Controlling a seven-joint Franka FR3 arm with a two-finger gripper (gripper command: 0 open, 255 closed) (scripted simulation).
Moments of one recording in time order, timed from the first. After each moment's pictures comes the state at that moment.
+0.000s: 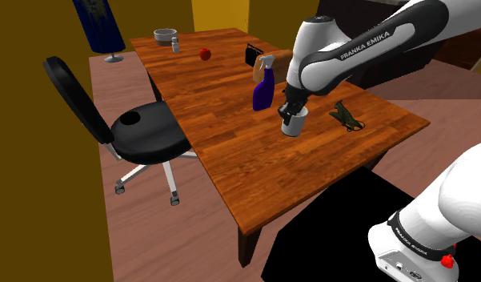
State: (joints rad) arm -0.03 -0.15 0.05 -2.48 -0.09 2.41 0.09
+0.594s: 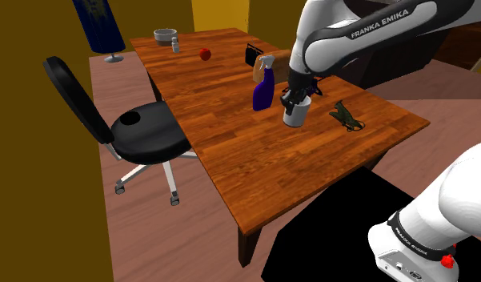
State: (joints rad) arm -0.02 -0.23 0.05 -2.43 -0.08 2.29 0.08
